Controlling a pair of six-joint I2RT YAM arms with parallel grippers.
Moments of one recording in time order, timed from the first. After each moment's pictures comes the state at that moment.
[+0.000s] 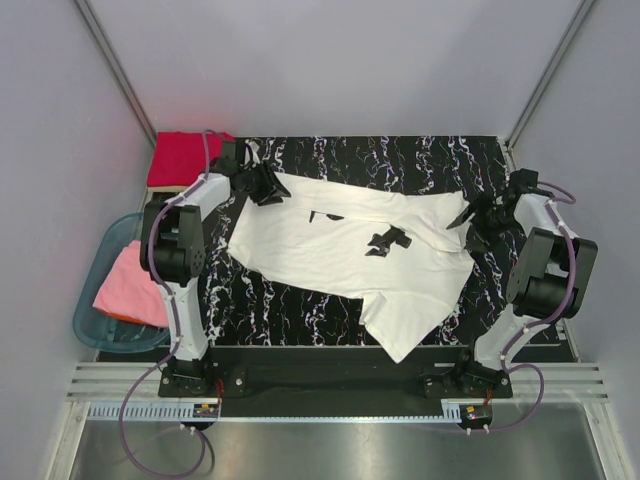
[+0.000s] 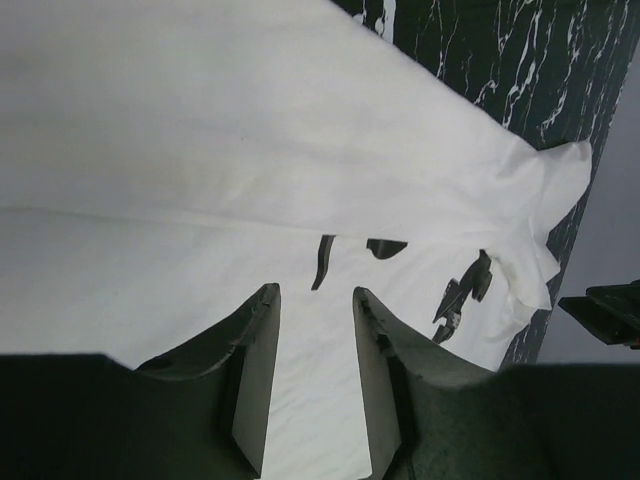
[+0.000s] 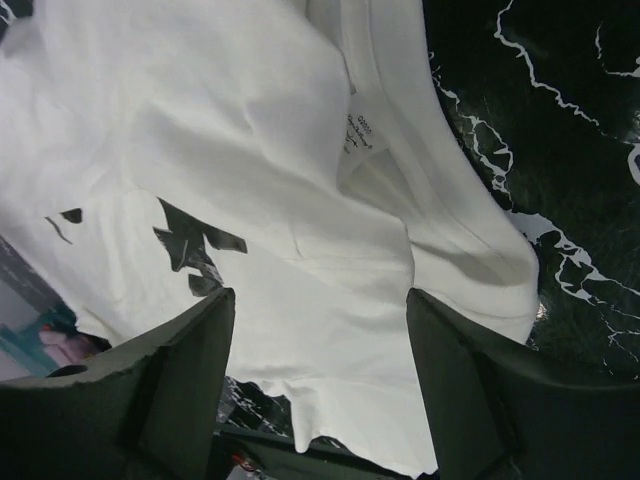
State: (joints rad) left arm -0.14 2.09 1.57 -0.33 0.51 -0.63; right arm -0.32 1.76 1.25 -0.71 -0.40 0.50
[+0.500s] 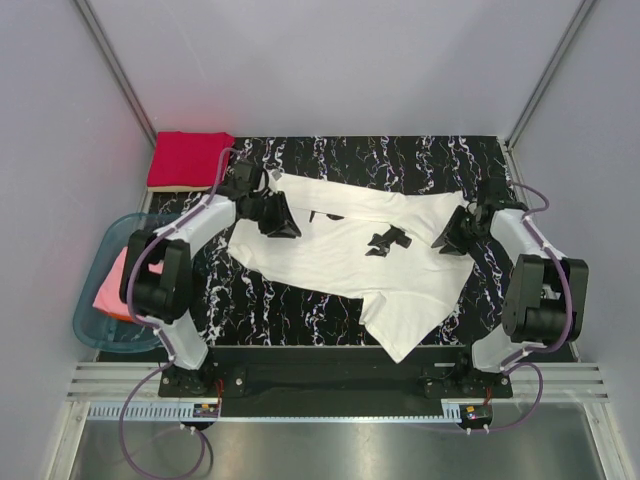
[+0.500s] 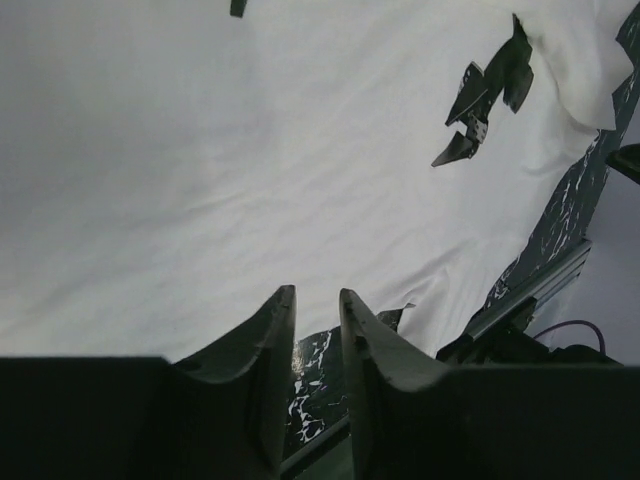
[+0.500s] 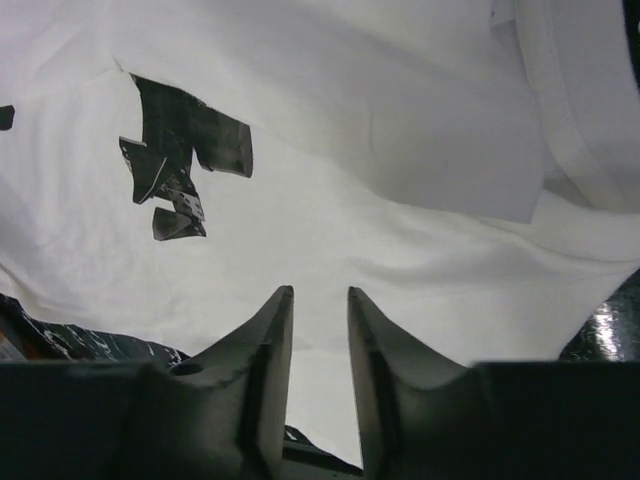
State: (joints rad) left arm -0.29 1.79 1.28 -0.52 0.53 -0.52; right arm -0.12 1.58 1.08 -0.67 -0.31 0.45
